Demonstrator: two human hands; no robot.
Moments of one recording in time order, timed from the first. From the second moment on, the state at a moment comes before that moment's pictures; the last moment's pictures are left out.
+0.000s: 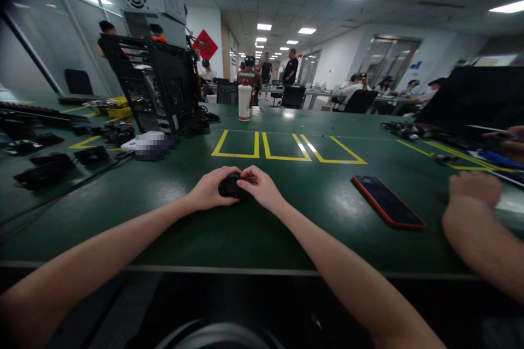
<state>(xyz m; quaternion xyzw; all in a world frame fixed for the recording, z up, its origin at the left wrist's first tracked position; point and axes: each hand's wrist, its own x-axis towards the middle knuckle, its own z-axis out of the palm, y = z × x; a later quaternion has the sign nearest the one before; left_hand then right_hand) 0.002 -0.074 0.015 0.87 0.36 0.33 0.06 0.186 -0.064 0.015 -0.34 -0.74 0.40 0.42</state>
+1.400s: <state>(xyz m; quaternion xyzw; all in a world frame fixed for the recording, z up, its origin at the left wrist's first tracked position) 0.001 -0.072 0.016 0.86 0.37 0.34 0.08 0.180 -0.059 0.009 -0.40 -0.70 0.47 0.37</state>
